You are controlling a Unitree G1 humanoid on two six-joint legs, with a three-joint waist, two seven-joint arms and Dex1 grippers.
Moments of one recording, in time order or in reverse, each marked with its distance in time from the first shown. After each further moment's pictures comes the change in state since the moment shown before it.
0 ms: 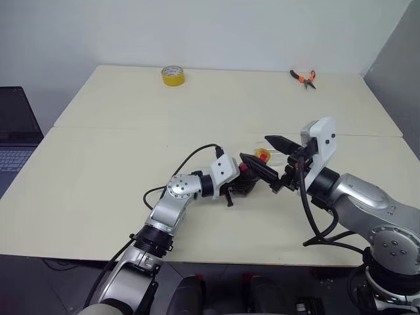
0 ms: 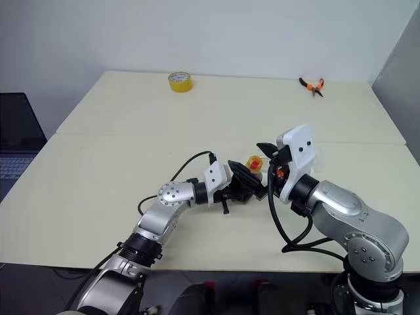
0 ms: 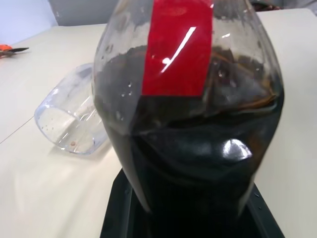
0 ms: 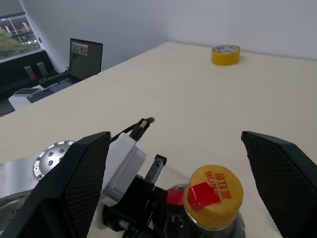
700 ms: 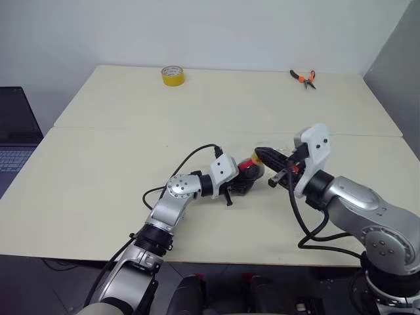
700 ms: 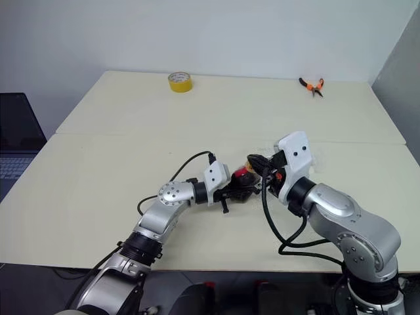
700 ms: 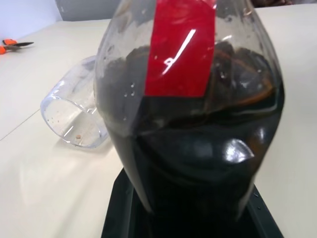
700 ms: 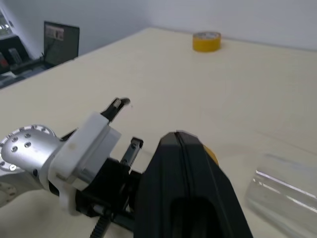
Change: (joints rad) left arm -0.007 0.000 0.000 0.024 0.003 -0.009 0.011; right arm 0.044 -0.036 0.074 0.032 -0.127 -0.072 0.025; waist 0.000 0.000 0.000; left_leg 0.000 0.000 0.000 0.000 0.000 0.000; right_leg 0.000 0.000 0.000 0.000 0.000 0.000
